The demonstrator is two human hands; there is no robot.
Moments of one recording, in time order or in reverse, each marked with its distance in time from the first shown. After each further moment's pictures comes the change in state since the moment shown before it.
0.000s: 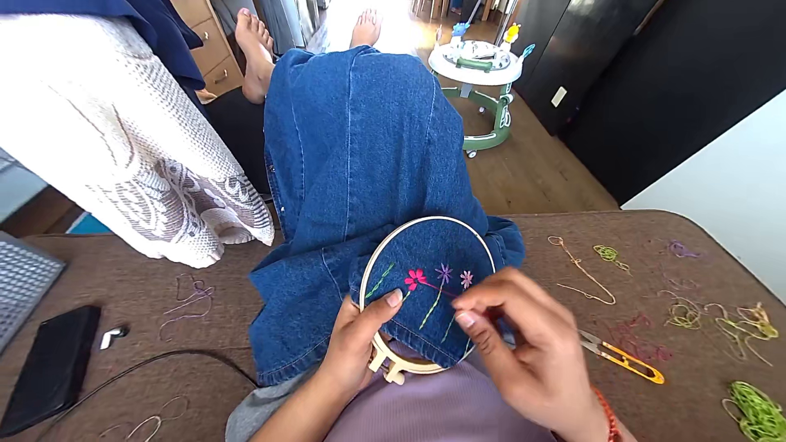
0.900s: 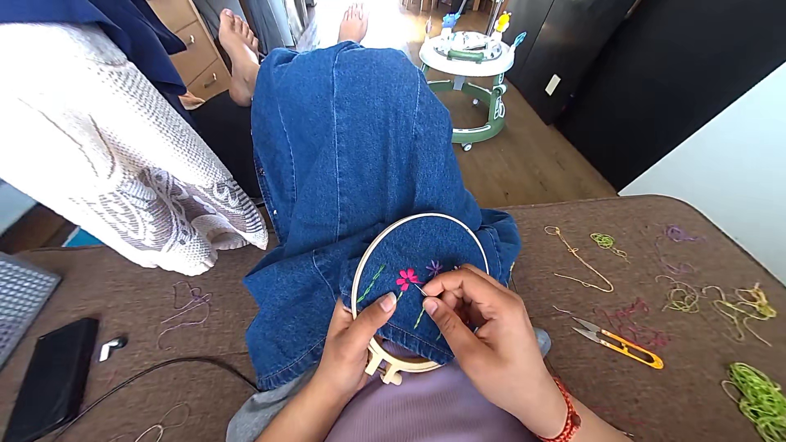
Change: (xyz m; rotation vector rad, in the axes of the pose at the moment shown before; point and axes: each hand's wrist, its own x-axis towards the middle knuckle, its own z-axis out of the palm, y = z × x) left_hand -0.002 -0.003 0.001 0.058 -0.023 0.068; right_hand -0.003 -0.002 0.028 0.123 0.056 0.242
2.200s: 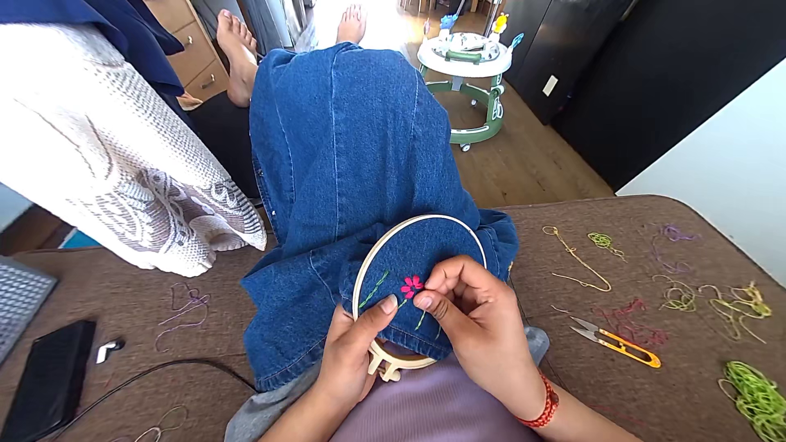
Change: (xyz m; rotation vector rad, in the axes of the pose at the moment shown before) left_hand -0.003 0.001 0.007 -0.065 0.007 0.008; right_hand 0.008 -0.001 0.010 0.215 0.058 0.055
